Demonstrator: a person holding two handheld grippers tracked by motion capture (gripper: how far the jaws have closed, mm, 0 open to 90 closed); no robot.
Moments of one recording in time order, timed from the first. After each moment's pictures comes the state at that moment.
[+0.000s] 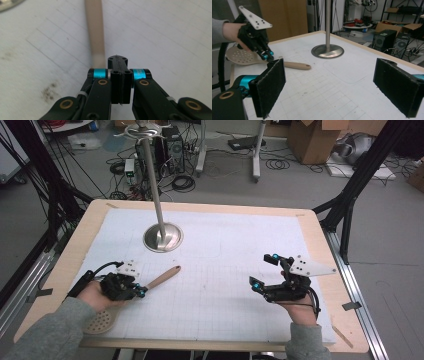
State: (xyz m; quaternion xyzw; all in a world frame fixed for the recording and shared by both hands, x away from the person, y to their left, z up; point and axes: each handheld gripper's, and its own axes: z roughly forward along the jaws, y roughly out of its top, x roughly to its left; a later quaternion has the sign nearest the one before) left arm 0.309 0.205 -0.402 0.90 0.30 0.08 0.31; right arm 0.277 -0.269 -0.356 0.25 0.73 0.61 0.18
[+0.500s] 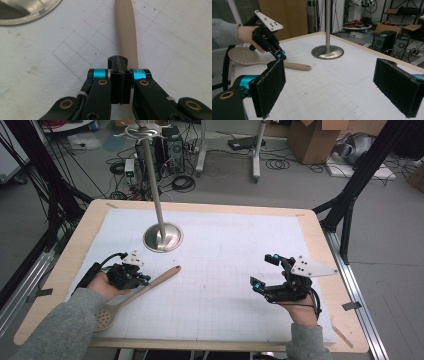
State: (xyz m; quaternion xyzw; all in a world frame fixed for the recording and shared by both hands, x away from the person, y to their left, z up) left arm 0.334 0.204 -0.413 0.90 0.31 0.10 0.31; right arm 0.276 -0.270 -0.356 0.25 0.73 0.61 0.18
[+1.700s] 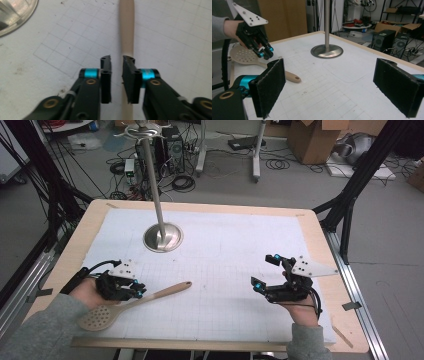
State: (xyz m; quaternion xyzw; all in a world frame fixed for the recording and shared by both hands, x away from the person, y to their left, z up) left arm 0.297 0.224 -0.391 0.92 0.21 0.08 0.32; right arm 0.276 -0.272 -0.357 0.25 0.73 0.61 0.18
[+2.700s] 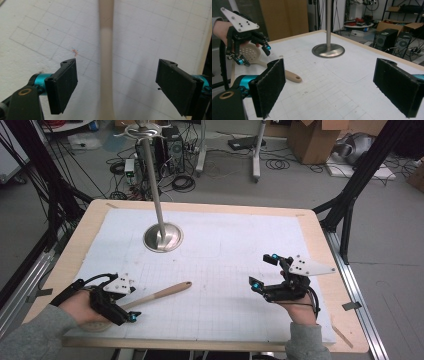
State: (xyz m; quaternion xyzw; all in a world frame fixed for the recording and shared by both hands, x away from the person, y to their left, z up) left arm 0.272 0.226 -0.405 0.93 0.19 0.08 0.30; right arm 0.279 -0.269 -0.357 0.25 0.74 0.61 0.17
